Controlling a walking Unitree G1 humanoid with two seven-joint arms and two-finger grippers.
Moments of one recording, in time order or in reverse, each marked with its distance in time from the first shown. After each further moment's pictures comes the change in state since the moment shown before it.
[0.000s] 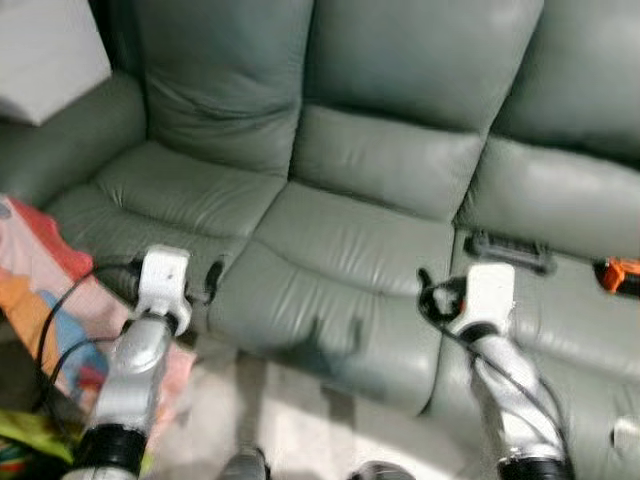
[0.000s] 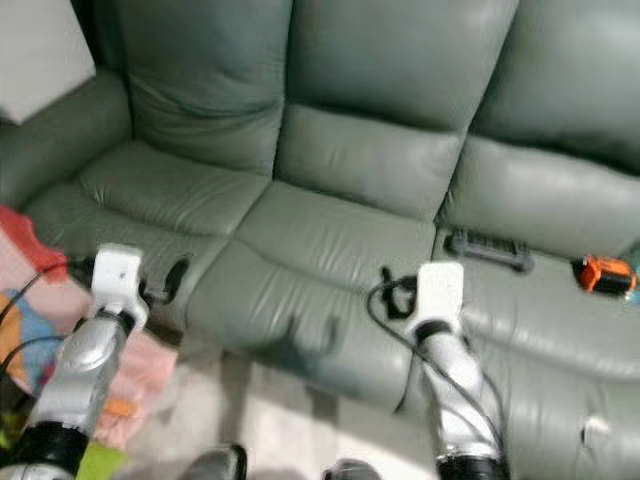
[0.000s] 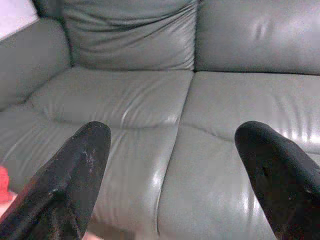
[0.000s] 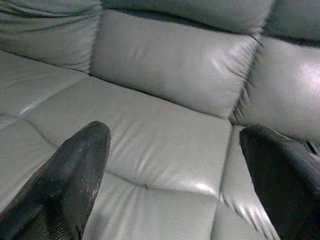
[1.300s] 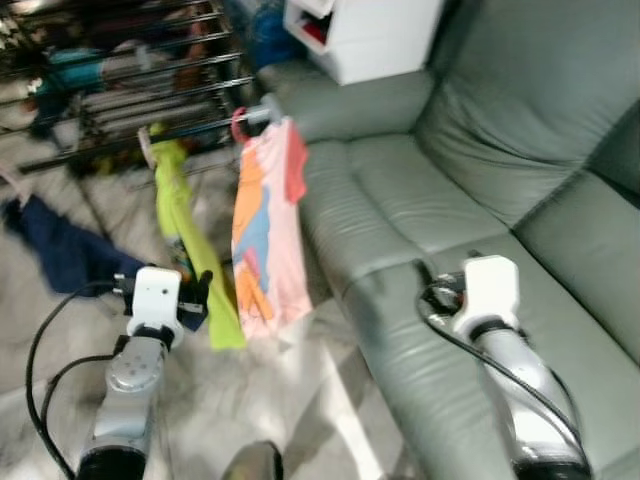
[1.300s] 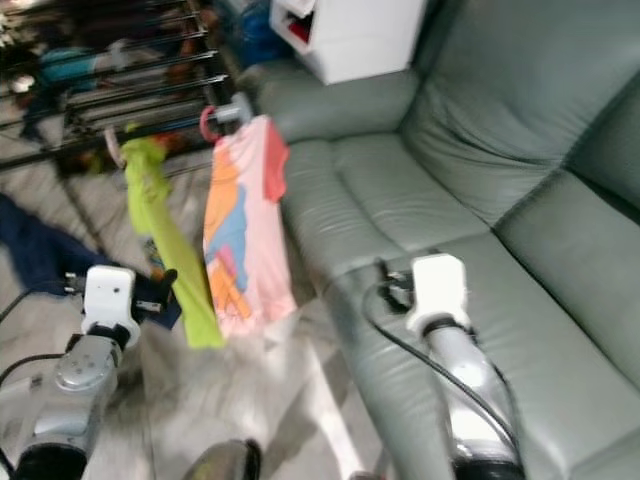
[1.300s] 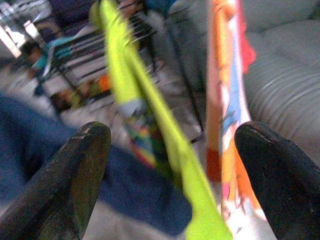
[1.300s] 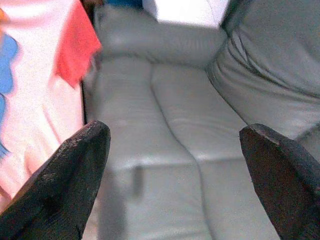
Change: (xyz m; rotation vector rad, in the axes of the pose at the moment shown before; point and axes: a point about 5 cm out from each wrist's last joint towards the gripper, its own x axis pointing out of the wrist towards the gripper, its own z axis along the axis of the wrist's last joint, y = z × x) left arm -0.018 0.003 -0.005 0.058 -0.026 0.095; right arm -0.008 -0.015 0.010 -0.067 -0.041 0.025
